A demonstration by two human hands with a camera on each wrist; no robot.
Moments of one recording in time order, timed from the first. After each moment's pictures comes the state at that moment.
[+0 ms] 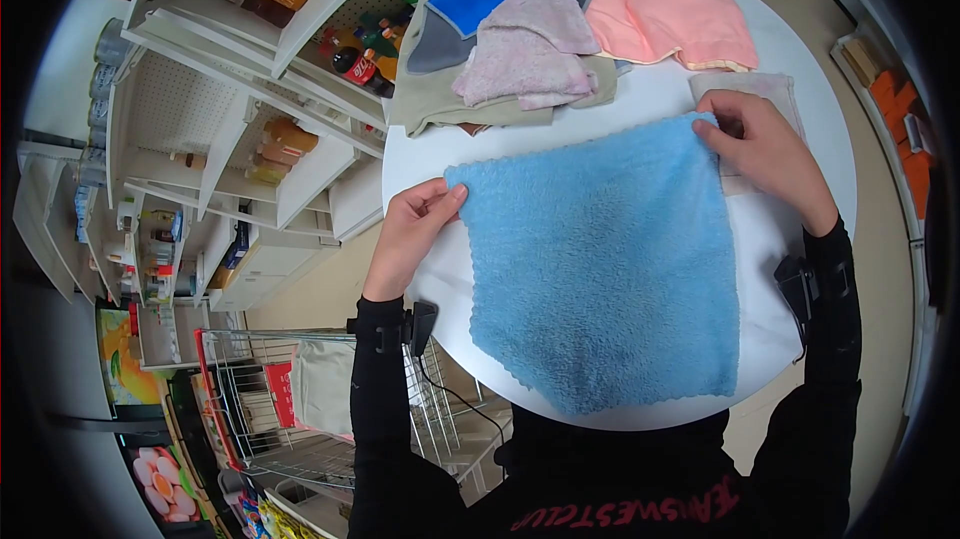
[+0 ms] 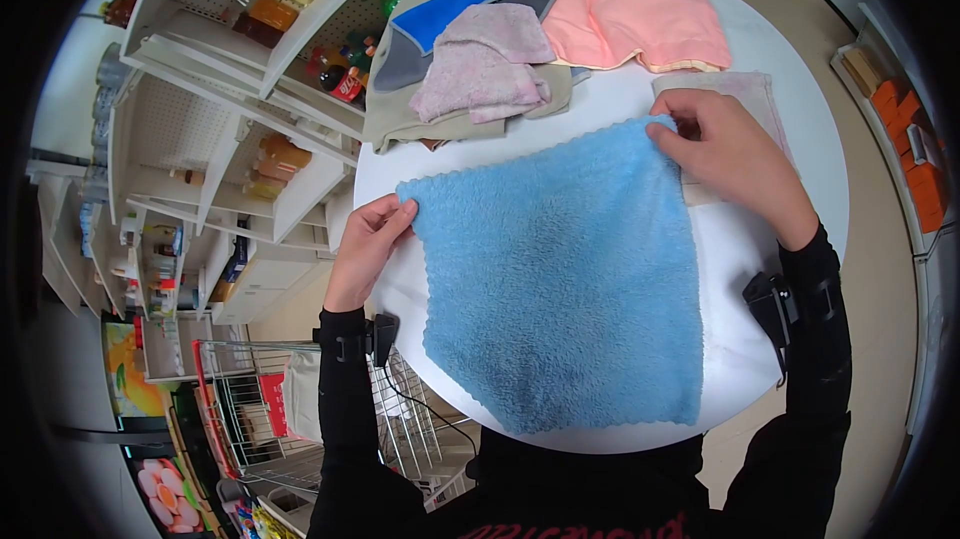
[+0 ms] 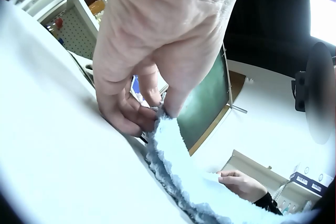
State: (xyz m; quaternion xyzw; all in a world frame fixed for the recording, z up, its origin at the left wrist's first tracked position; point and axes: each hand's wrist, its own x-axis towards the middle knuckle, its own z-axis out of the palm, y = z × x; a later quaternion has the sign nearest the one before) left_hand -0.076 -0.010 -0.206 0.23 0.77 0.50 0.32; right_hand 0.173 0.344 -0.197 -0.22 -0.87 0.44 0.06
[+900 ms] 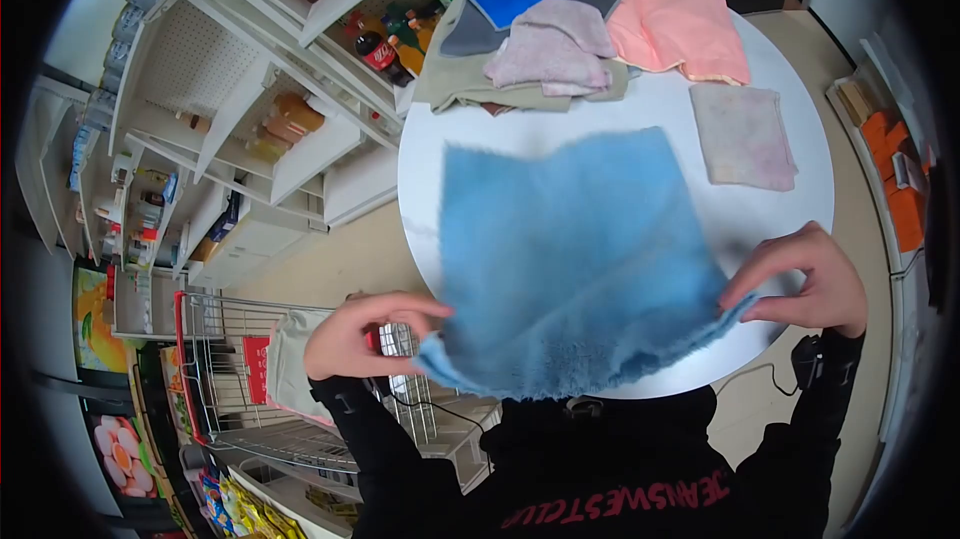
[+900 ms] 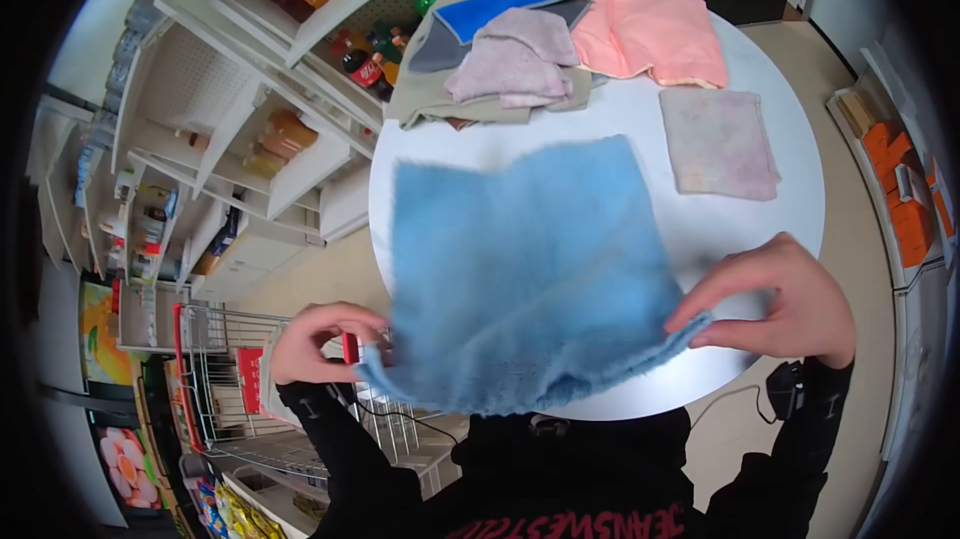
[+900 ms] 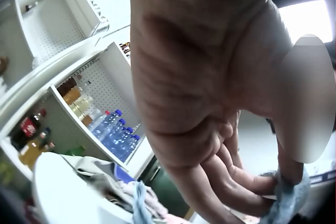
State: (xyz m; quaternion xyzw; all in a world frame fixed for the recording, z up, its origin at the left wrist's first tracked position) left_hand 0.011 -0.150 -0.105 0.45 0.67 0.44 0.39; right_hand 0.284 0.279 -0.120 0.02 -0.80 0.60 -0.01
